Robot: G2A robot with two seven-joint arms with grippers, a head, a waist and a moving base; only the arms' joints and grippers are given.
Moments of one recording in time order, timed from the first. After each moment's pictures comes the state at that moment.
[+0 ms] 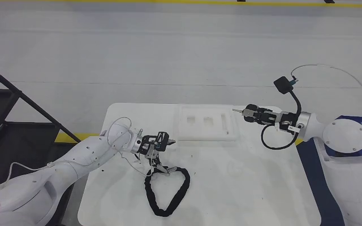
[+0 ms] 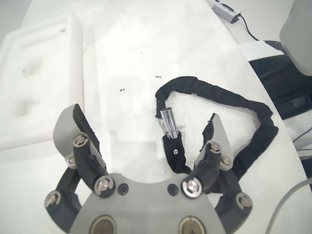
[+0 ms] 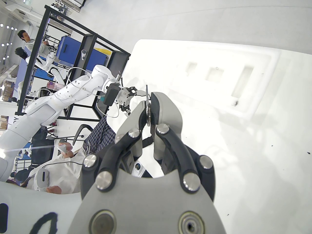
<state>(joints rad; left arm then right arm) 0.60 -0.86 -0.20 -1.10 1.45 -0.94 0.64 -1.12 -1.00 1.47 -1.83 -0.10 0.05 1.12</state>
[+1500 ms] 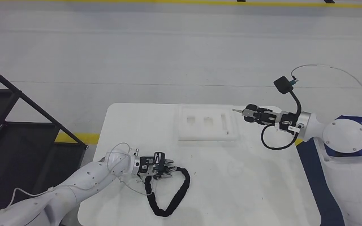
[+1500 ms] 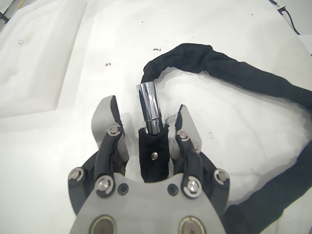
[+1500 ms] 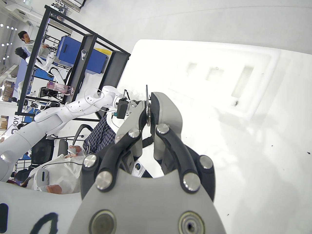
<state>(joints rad) 0.86 -0.85 -0.33 -1.10 1.57 -0.64 0.64 -1.12 -1.00 1.47 -1.83 -0.10 0.05 1.12</state>
